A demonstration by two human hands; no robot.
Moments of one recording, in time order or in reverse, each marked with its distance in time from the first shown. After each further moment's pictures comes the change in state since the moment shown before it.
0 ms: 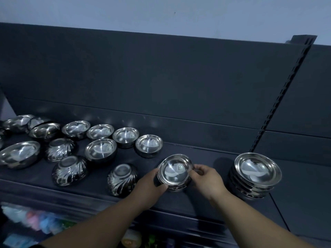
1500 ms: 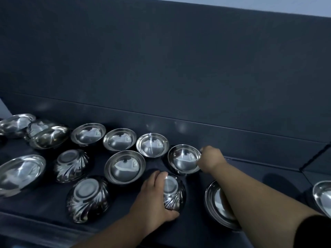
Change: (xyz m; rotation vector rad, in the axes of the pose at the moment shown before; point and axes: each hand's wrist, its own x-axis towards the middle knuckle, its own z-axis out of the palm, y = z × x) left_hand 0.079 -0.101 -0.084 0.361 -0.002 0.170; right_hand 0.149 -0.088 0.129 -0.867 -0.058 -0.015
